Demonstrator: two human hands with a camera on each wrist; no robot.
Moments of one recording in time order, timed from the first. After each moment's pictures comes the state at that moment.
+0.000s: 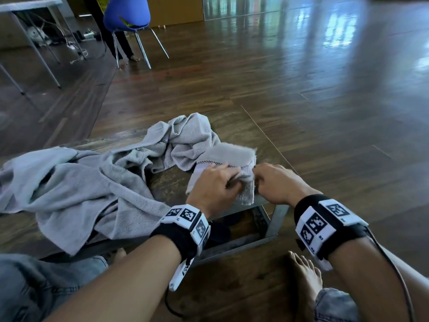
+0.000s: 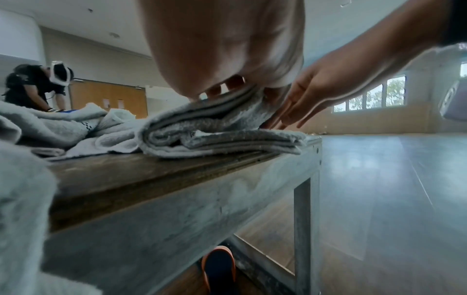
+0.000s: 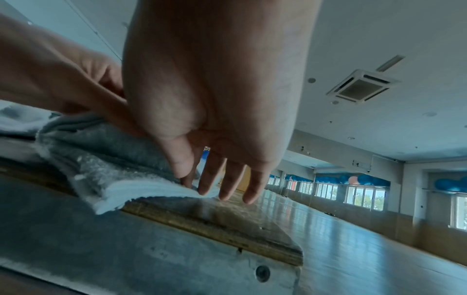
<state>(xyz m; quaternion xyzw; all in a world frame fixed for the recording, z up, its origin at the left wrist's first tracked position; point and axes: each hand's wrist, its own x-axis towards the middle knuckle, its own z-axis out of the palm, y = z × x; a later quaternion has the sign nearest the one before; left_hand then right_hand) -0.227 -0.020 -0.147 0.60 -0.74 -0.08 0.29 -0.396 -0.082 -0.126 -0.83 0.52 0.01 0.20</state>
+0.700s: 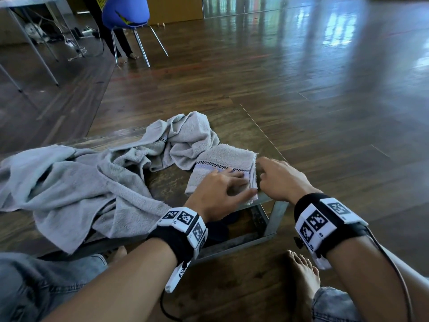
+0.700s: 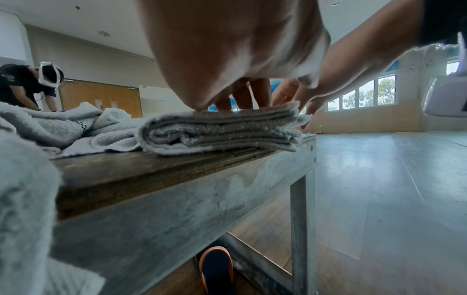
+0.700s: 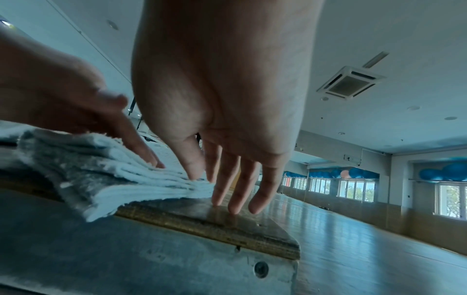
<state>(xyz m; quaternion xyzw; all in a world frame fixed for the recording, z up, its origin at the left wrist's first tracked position) -0.227 -0.019 -0.156 0.58 -0.76 -0.17 0.25 -0.400 -0.082 -0.124 -0.80 0.57 -0.03 0.19</state>
